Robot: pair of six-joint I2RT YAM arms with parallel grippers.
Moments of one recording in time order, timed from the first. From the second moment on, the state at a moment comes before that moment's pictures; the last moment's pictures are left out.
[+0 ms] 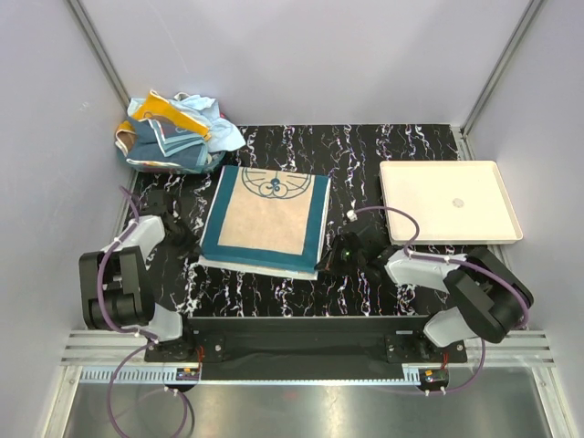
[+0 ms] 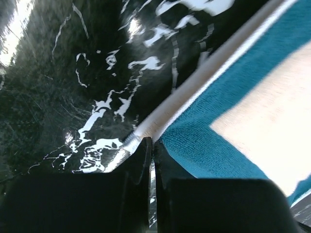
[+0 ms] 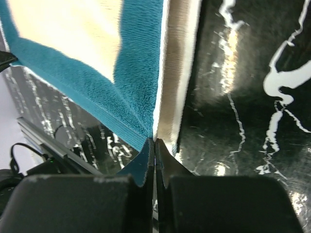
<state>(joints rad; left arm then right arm) 0.16 1.44 0.81 -0.61 0.16 -0.57 0.71 1.43 0.55 0.12 -0.17 0.98</state>
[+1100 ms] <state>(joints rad) 0.17 1.34 0.86 -0.75 0.20 -0.52 0.71 1.27 0.54 0.01 -0.18 0.96</state>
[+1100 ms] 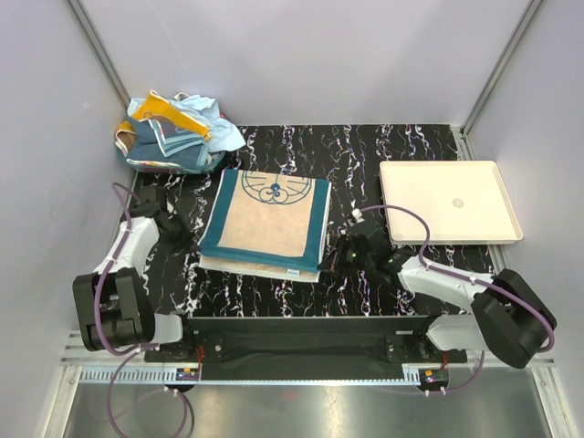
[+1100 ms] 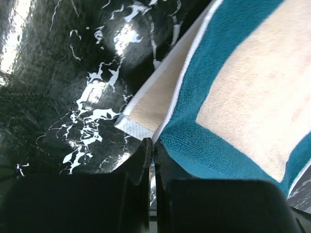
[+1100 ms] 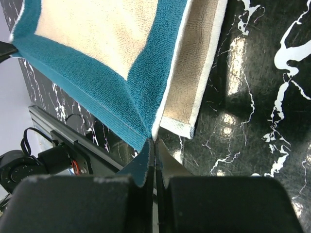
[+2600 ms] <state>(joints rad) 0.10 1.67 1.16 -0.35 0.12 -0.51 0.38 1.66 1.09 -0.14 -0.10 0.68</state>
